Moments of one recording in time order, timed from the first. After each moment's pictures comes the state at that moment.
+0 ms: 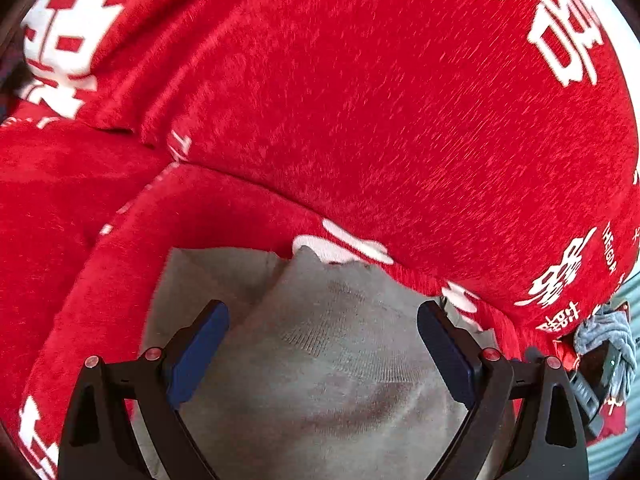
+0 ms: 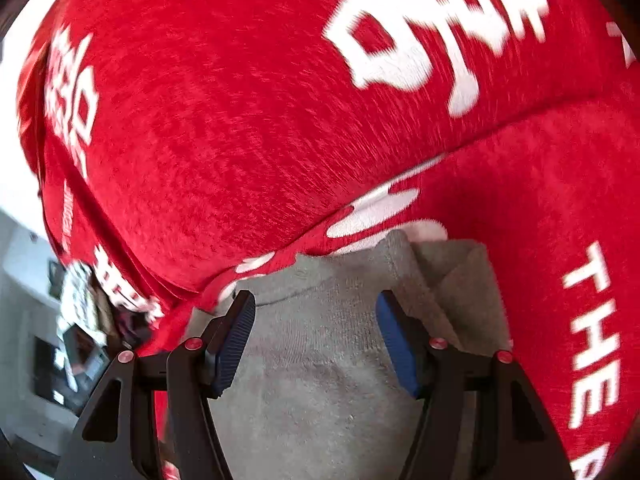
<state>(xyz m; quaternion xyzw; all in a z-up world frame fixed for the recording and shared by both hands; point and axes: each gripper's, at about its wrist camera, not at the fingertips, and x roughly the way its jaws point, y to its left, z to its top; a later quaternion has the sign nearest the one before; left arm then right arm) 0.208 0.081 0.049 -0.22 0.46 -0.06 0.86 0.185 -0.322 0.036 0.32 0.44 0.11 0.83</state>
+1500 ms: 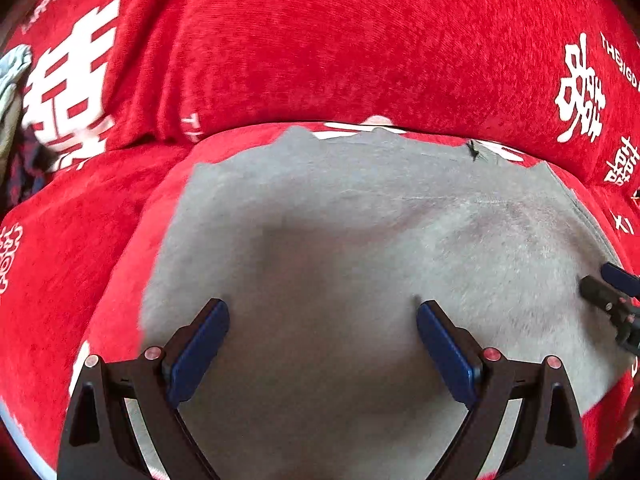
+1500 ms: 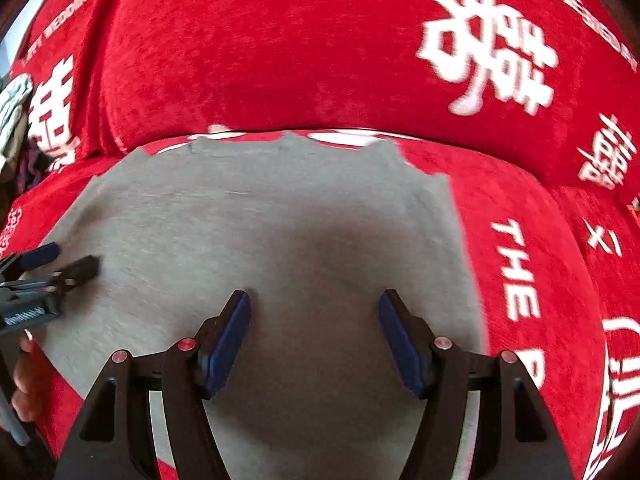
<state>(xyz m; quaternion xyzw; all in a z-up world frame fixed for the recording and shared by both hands) 0.105 0.016 0.011 0.02 0.49 -0.02 0.87 0.087 -0.246 0.026 0.03 0.48 0.03 0.87</state>
